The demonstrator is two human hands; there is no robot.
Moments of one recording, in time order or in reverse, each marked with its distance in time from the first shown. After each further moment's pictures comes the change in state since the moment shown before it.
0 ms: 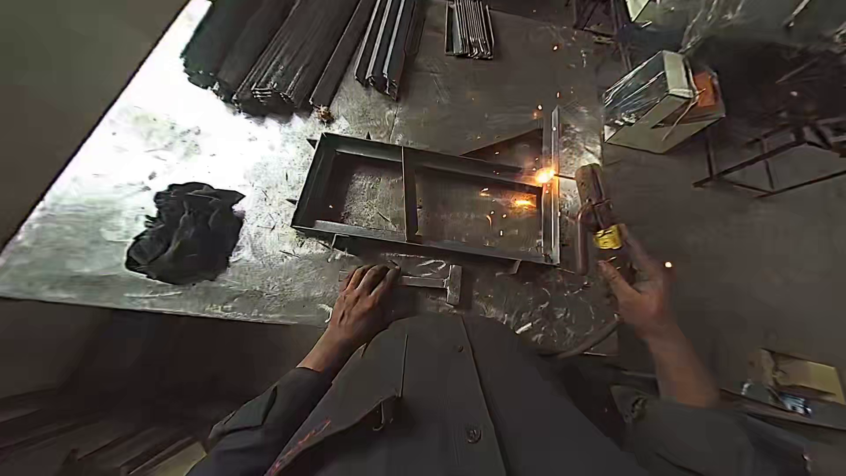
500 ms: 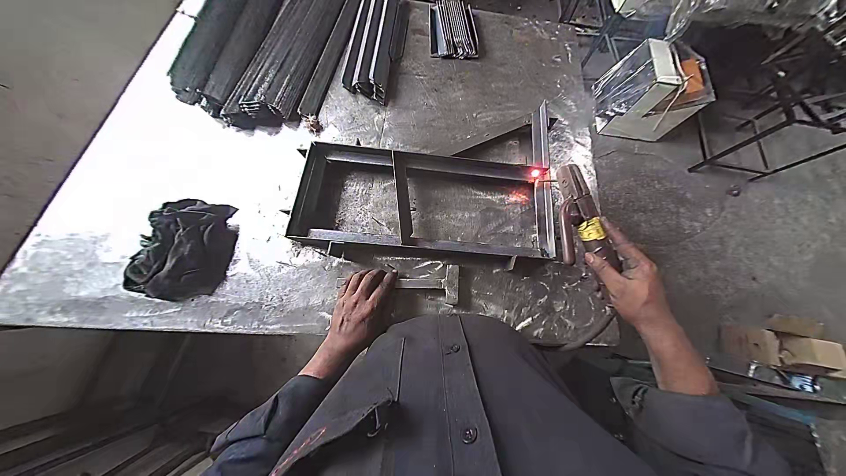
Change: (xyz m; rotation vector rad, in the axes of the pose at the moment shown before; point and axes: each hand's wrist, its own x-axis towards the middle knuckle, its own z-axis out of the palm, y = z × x) left_hand 0.001 -0.005 0.005 0.027 0.046 0.038; right_hand -0.004 -0.017 0.006 0.033 -0.030 0.163
